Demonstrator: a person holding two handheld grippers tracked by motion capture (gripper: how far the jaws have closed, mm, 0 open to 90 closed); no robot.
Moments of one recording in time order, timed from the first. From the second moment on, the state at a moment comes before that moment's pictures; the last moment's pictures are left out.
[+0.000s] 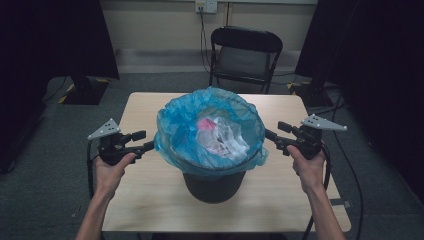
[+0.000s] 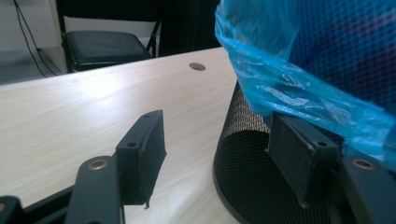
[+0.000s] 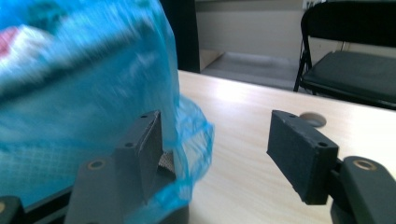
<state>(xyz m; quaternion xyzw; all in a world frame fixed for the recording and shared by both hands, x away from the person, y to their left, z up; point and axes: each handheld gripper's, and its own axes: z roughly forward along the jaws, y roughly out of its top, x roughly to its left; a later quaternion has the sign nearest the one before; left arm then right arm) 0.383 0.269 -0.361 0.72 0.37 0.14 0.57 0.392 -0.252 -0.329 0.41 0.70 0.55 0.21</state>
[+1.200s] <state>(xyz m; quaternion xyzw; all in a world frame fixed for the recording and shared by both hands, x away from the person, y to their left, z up) 0.388 0.195 -0.272 0.75 0.28 0.14 0.59 0.381 -0.180 -0.256 0.29 0.74 0.58 0.17</state>
